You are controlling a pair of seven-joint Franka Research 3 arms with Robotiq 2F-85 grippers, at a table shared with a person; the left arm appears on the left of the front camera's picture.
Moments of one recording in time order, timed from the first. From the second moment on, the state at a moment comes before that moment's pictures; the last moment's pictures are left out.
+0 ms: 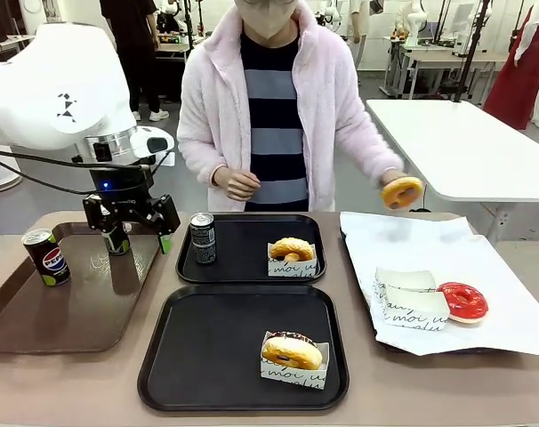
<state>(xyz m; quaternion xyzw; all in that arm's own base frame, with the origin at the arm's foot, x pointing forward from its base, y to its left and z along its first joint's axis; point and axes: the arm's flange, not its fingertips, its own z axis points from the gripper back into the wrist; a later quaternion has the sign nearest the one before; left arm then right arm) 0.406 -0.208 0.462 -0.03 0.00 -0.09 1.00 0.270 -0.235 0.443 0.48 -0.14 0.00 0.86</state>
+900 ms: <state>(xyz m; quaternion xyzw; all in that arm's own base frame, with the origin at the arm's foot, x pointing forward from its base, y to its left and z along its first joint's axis) 0.417 -0.191 0.477 -0.03 -0.02 -0.08 1.00 0.270 -0.235 0.443 0.48 -0.14 0.00 0.86</state>
